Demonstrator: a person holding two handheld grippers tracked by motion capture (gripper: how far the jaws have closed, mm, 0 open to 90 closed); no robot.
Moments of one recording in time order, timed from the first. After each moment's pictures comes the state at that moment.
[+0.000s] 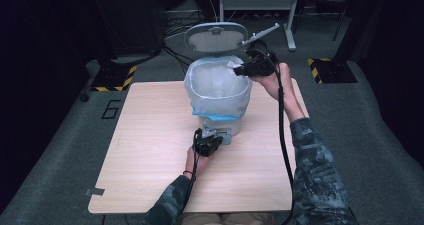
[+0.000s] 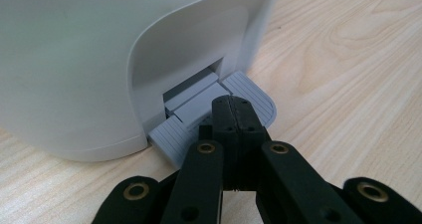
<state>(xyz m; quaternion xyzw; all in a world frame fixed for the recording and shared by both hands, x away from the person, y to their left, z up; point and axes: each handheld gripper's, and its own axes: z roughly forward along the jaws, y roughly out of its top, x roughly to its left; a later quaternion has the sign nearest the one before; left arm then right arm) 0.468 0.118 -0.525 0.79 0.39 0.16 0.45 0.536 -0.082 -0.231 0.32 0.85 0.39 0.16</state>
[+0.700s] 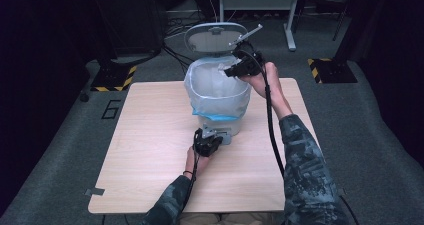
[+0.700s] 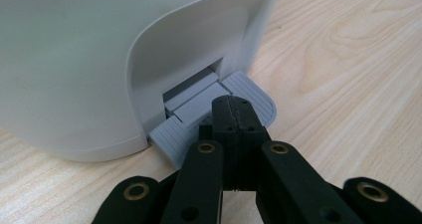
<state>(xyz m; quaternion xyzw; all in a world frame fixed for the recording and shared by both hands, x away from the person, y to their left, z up) 0.467 0.117 -0.525 0.79 0.39 0.17 0.44 0.553 -0.055 -0.242 0.32 0.86 0.37 0.16</state>
